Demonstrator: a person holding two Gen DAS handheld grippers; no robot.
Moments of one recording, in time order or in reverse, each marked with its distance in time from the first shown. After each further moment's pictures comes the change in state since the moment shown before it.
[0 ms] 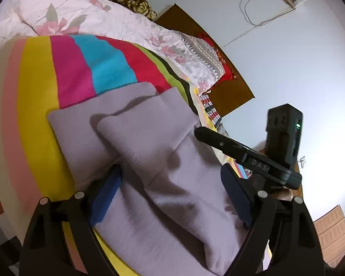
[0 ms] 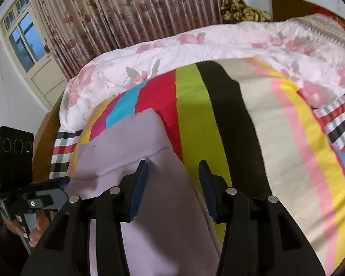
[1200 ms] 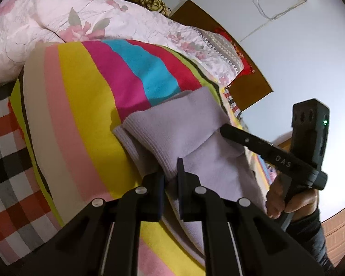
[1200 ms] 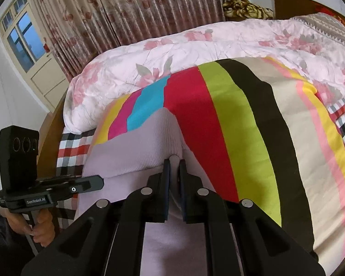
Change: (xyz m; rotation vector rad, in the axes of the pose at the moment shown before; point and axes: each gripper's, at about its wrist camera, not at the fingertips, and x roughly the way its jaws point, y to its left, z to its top) left arm -0.027 0.035 0.008 0.021 0.046 0.139; right arm 0.013 0.050 0.004 -0.001 0.017 -0.037
